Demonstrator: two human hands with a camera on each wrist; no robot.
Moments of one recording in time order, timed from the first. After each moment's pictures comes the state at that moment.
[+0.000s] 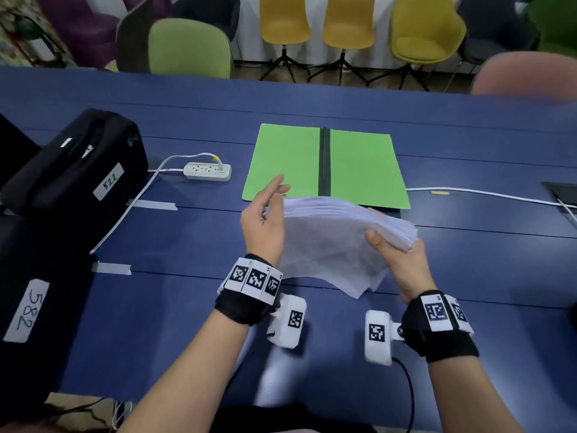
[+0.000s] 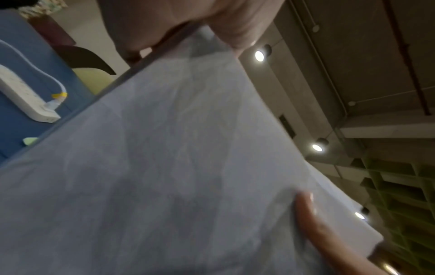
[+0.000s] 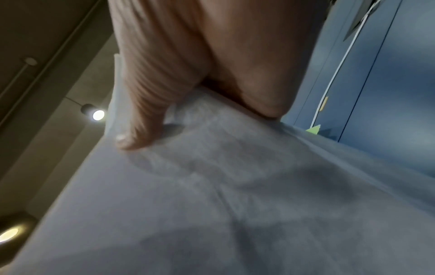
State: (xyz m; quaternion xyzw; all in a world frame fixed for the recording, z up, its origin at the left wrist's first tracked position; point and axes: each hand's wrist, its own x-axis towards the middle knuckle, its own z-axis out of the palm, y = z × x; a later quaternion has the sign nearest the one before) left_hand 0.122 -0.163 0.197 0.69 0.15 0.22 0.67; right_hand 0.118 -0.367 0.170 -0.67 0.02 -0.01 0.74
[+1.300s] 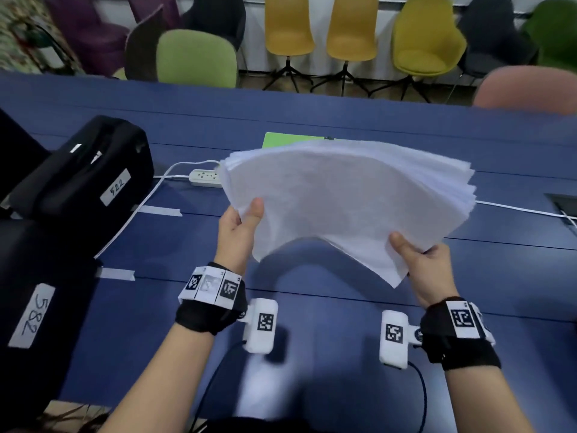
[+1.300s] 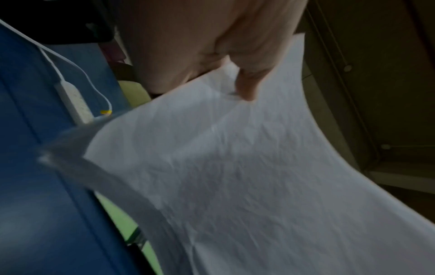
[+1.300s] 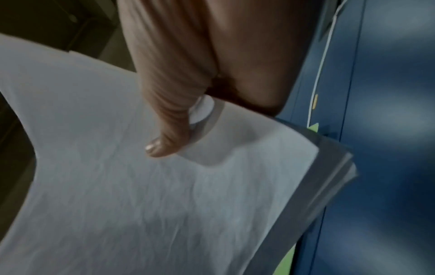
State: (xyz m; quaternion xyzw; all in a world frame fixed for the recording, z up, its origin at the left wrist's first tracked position) left_hand 0.114 -0.106 0.194 0.60 0.14 0.12 0.78; right_hand 0.130 -0.382 0.167 -0.66 0.09 -0.04 0.74
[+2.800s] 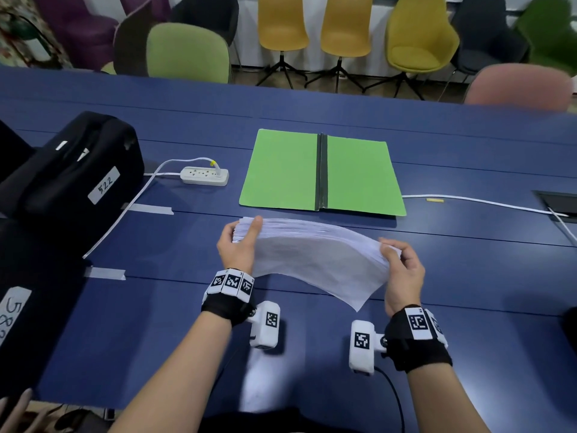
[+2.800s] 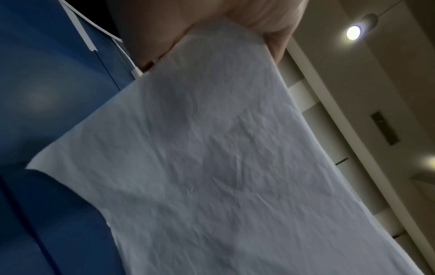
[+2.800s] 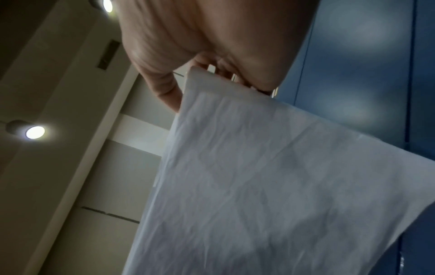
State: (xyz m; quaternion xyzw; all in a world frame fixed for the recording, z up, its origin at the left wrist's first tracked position) left_hand 0.132 -0.120 0.127 0.61 0.33 0.18 0.70; right_hand 0.120 -0.367 0.132 -0.64 0.17 -0.11 0.74
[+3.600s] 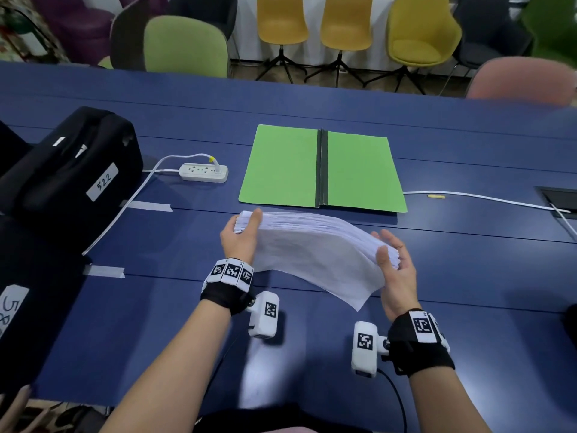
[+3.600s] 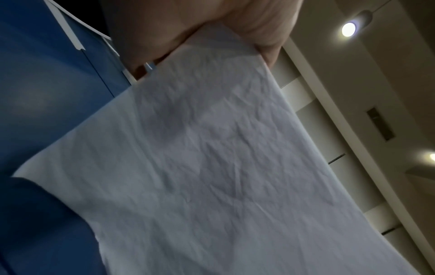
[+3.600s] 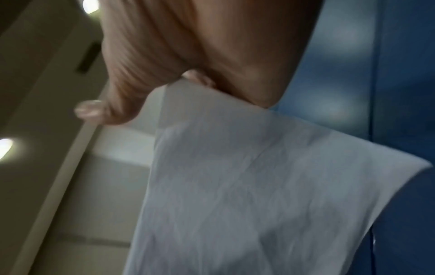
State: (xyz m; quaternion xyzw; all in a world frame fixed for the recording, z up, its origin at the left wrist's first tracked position) left_hand 0.145 -0.117 0.133 0.62 0.34 0.11 0.69; right_hand 0.114 -0.370 0.119 -0.63 0.10 -0.01 0.77
